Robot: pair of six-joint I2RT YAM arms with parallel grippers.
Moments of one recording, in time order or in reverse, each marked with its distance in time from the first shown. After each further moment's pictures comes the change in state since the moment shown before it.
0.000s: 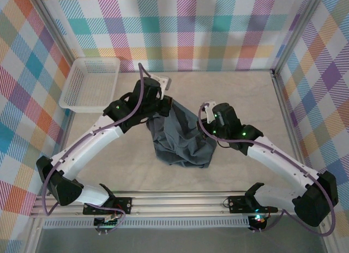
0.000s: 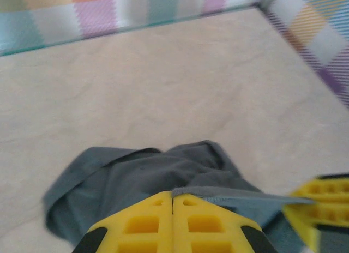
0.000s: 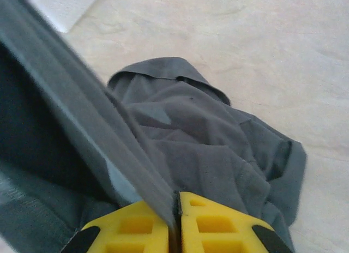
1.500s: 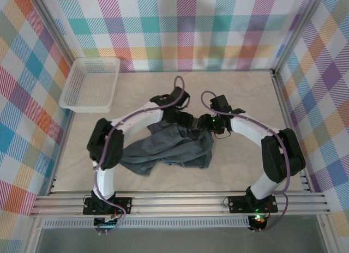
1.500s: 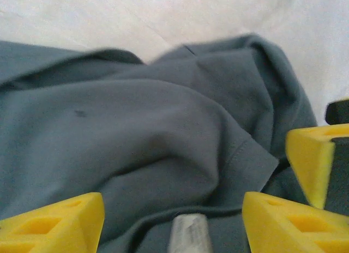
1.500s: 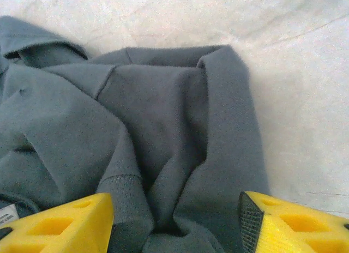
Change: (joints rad) left arm -0.009 0.573 0.134 -0.062 0.211 -0.068; right arm -0.238 0.497 0.095 -0.032 -0.146 0.375
